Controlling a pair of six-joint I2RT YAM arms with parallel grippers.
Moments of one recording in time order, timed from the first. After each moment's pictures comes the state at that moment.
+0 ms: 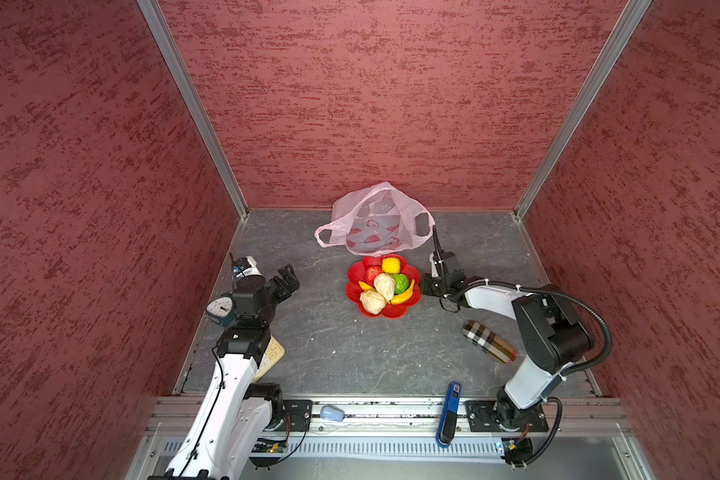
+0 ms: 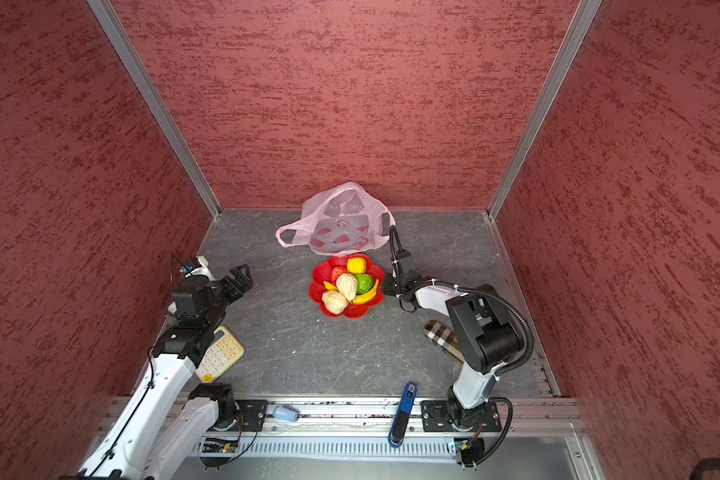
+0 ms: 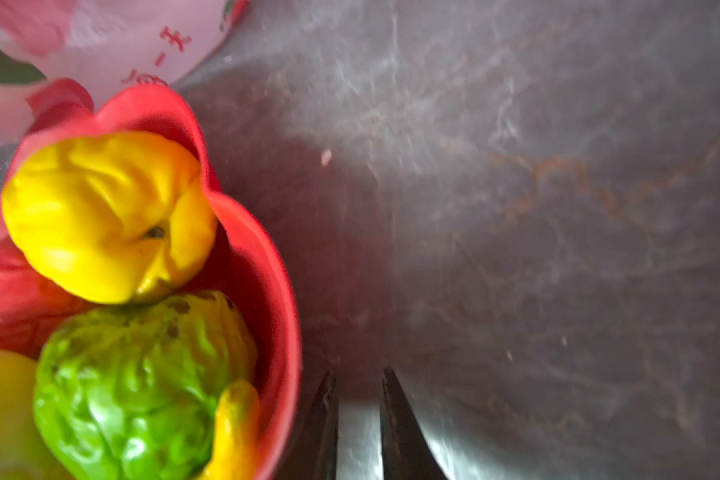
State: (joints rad) left arm -0.02 0.76 0.55 -0.21 -0.08 -0.59; right arm 0.39 1.70 0.85 -0.02 -0.09 0.56
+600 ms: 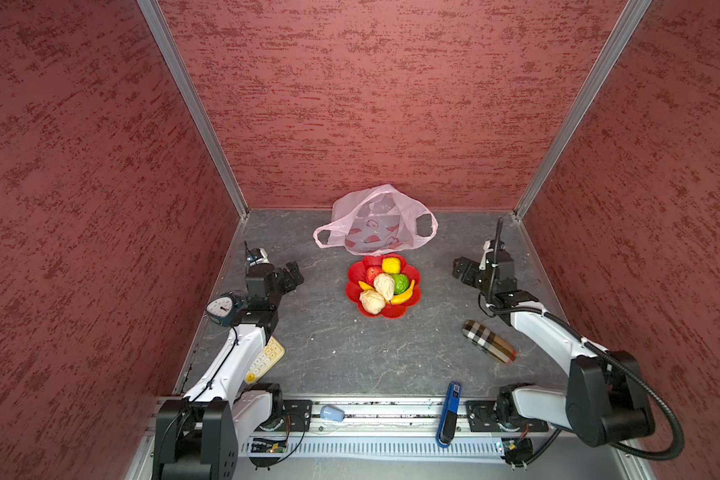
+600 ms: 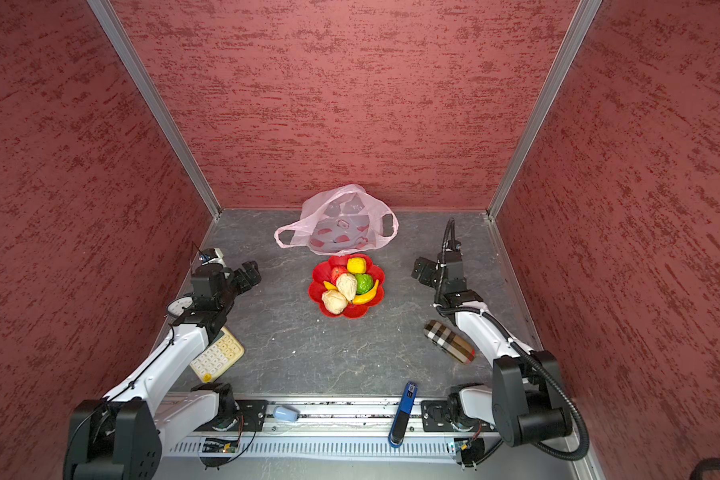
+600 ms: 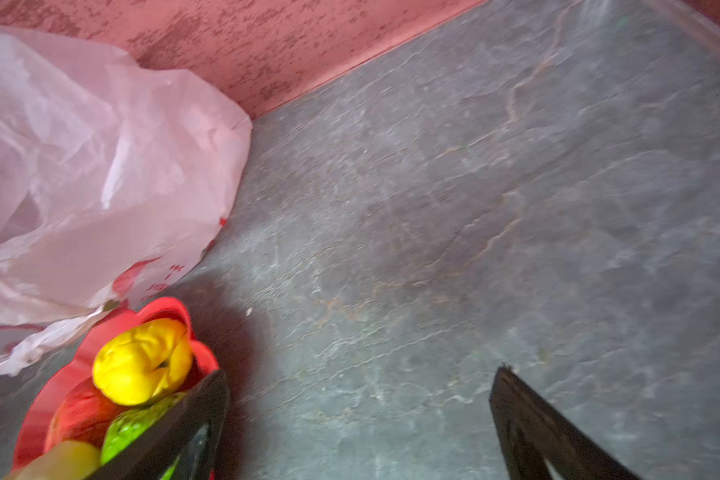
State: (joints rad) left arm 0.00 1.06 0.54 0.07 -0.10 -0.44; right arm 0.11 1.26 0.67 0.03 0.06 0.47
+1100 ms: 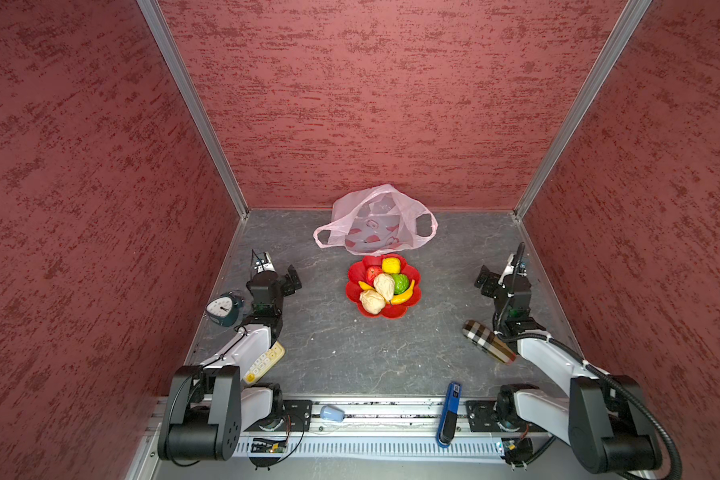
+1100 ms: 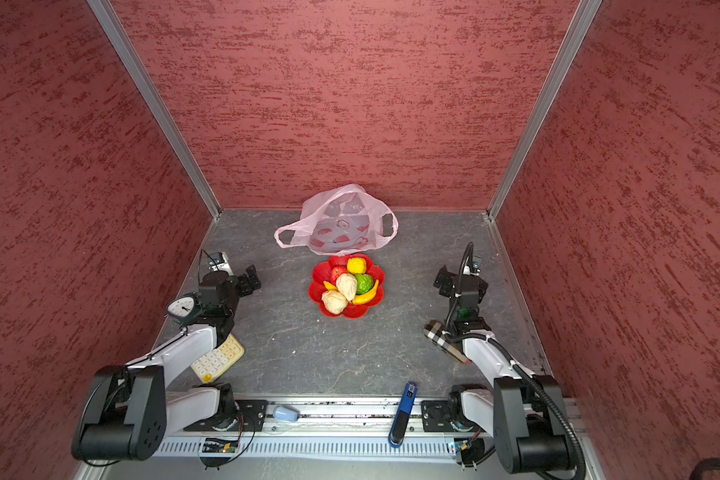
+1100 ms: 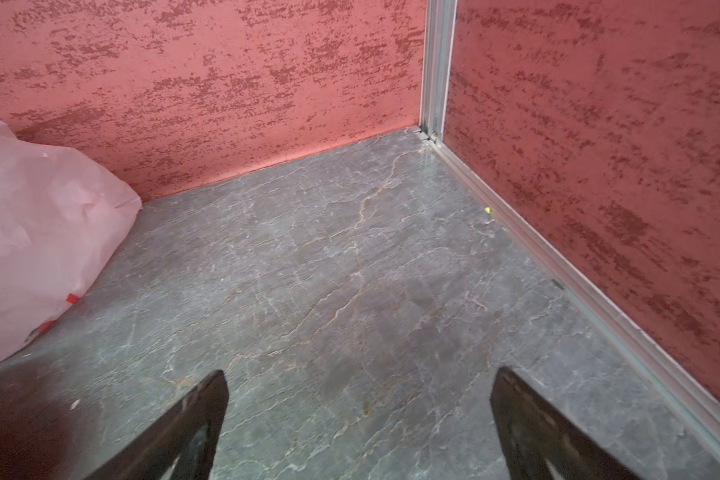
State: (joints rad) left arm 0.00 1.22 0.40 0.42 -0.21 -0.22; right arm 0.03 1.15 0.38 0.45 0.31 0.22
